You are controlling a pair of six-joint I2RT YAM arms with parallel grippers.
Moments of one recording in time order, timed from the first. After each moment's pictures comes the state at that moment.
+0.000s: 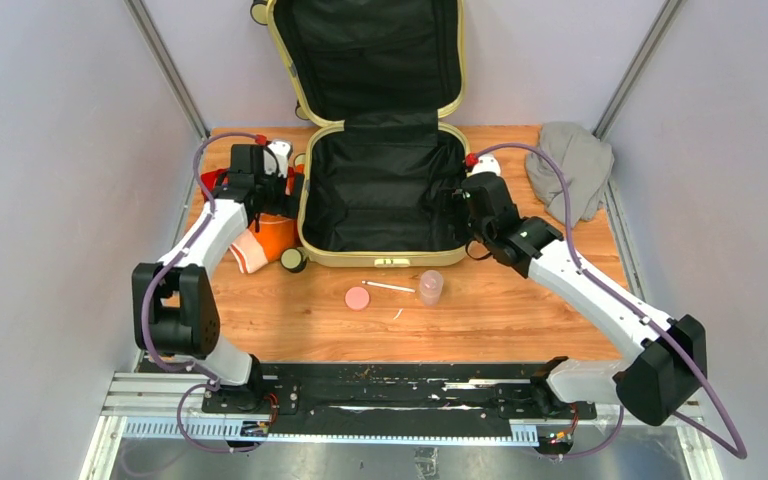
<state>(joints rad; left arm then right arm) -0.05 1.52 1.14 -0.37 0.10 0.17 0.62 1.24 1.09 -0.46 0.30 0.35</state>
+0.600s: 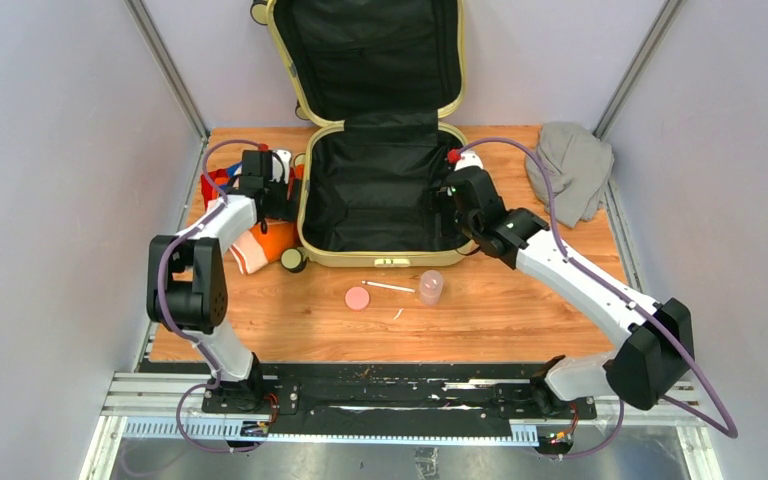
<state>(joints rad) -0.05 1.67 1.13 -0.27 -0.05 0.13 0.66 1.32 1.16 -0.47 0.24 0.35</state>
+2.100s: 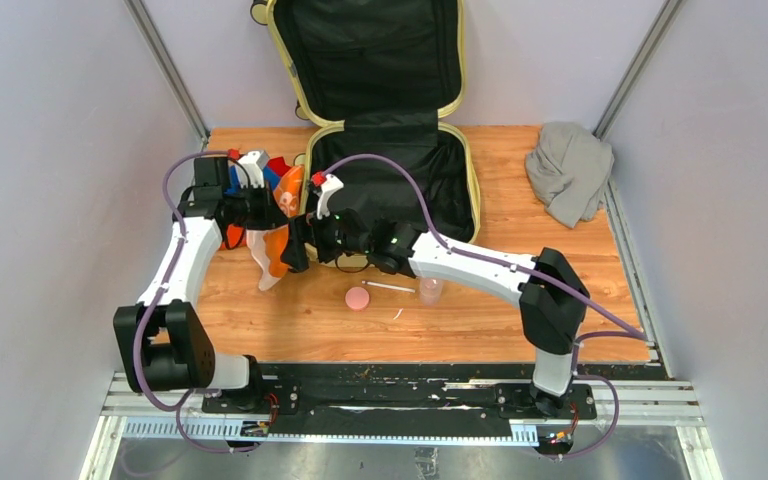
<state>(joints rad) 0.09 1.35 1.07 -0.53 0.52 0.02 1.05 1.82 1.52 -0.09 -0.11 0.50</state>
